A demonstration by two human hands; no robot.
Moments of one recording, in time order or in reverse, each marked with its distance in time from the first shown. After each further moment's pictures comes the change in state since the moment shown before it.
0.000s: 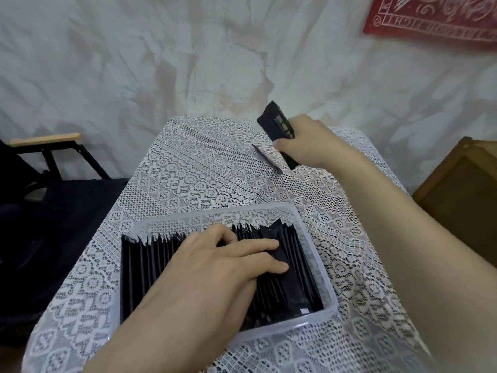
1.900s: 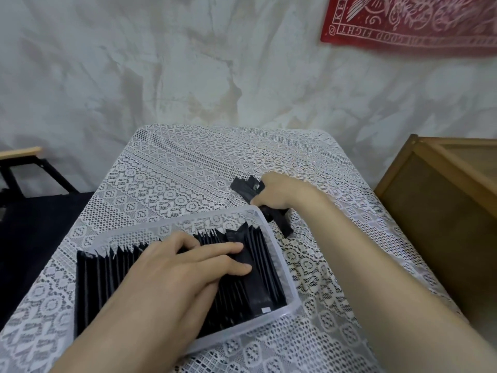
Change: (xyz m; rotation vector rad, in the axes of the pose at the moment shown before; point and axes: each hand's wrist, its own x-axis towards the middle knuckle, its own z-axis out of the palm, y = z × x) left_hand 0.004 0.001 -0.004 0.109 0.170 0.129; right_hand -0.042 0.023 0.031 -0.038 -0.353 0.226
